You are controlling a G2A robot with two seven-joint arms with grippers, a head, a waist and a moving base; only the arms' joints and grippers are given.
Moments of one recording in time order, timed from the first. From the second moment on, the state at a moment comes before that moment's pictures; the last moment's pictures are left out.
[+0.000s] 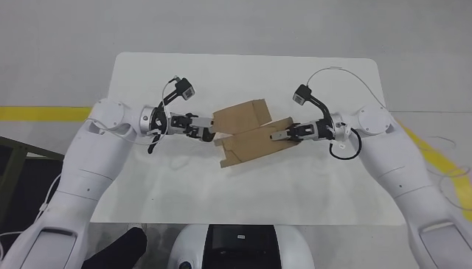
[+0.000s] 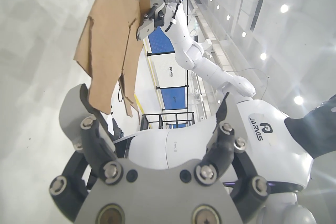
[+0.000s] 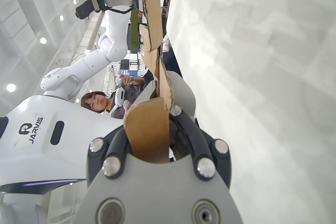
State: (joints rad) left arm 0.77 -1.06 -1.12 -1.21 -0.56 -0.25 -1.46; right arm -0.64 -1.09 0.90 -1.02 0.54 -0.40 1.42
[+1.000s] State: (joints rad) left arm 0.78 -1.06 -1.15 -1.23 -0.61 -0.18 -1.41; right arm -0.64 -1.12 0.87 -1.04 0.51 -0.42 1.40
